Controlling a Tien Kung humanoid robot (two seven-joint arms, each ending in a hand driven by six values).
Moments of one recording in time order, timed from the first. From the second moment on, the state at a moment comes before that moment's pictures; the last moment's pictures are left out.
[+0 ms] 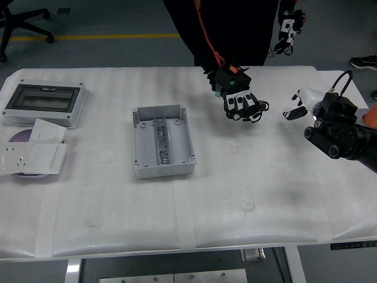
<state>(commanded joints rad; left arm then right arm) -0.09 0.18 -0.65 -0.22 0.71 -0.20 0.27 1.00 -0.31 0.10 0.48 -1.22 -0.13 -0.28</state>
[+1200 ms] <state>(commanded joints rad) -0.08 0.18 -0.64 -0.22 0.69 -0.19 0.27 0.59 -0.56 0.85 1.03 -1.69 0.06 -0.41</state>
